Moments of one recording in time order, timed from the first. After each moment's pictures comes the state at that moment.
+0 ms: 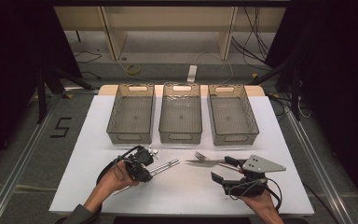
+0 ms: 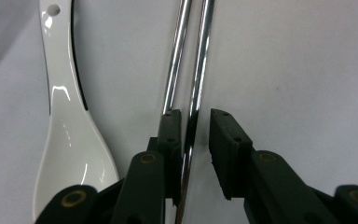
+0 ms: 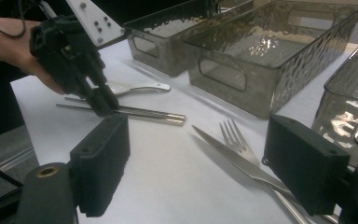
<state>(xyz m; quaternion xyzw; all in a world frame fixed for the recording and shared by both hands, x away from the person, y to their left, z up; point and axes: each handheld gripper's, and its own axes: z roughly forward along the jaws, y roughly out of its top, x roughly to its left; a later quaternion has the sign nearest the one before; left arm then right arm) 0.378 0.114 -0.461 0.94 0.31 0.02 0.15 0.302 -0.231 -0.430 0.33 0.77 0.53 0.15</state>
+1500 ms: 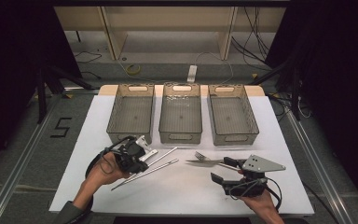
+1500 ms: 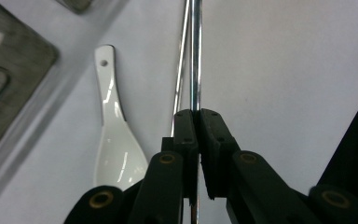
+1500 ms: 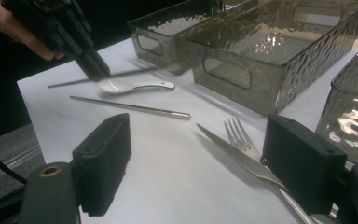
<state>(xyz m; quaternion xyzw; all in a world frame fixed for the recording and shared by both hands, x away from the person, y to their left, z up) 0.374 0.135 -0.406 0.94 0.28 0.04 0.21 0.303 -0.231 -0.430 0.33 0.77 0.53 0.14</state>
